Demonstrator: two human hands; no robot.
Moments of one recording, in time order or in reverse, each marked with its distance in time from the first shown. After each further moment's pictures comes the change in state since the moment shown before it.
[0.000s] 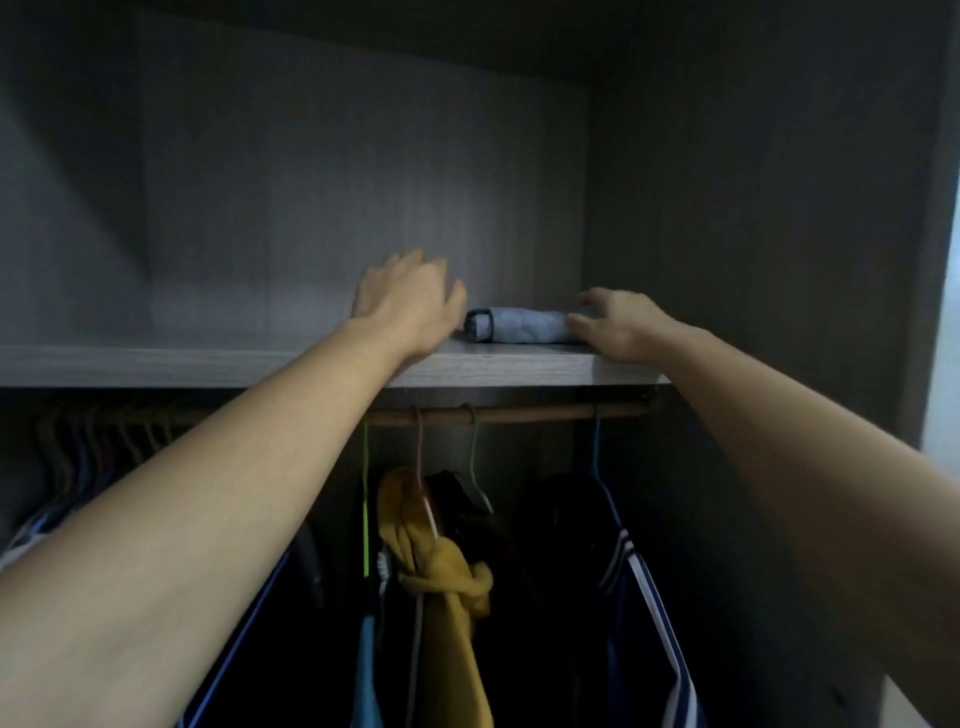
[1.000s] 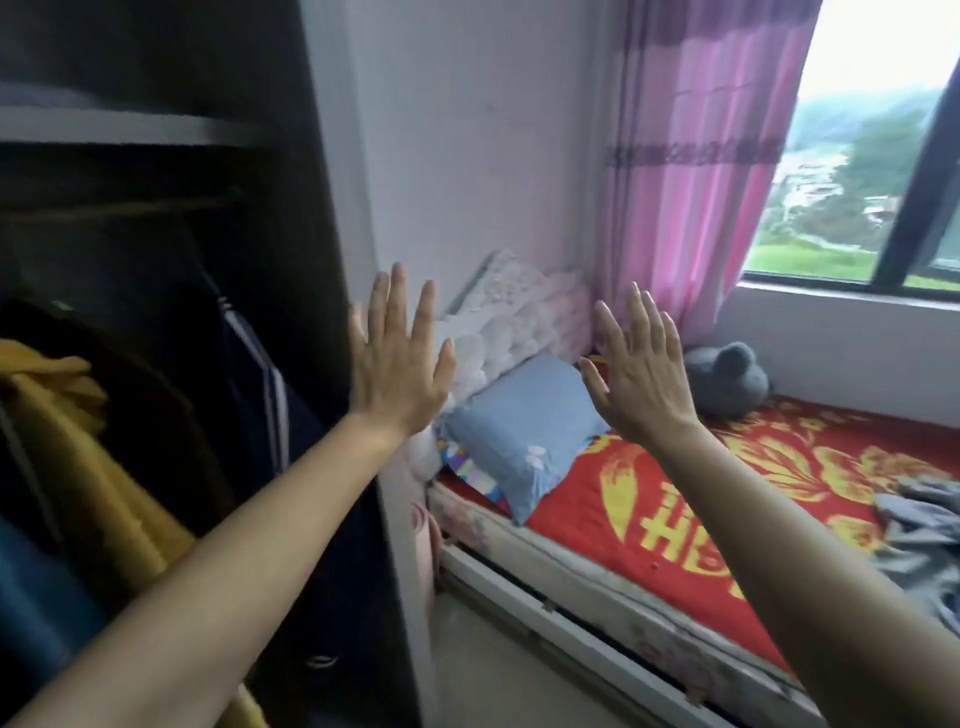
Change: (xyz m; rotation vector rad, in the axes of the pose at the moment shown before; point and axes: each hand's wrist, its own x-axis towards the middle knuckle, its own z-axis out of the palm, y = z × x) left_hand -0.353 0.358 0.017 -0.574 -0.006 0.491; right_hand -0.582 0.261 -0.043 -0.633 0.266 0.442
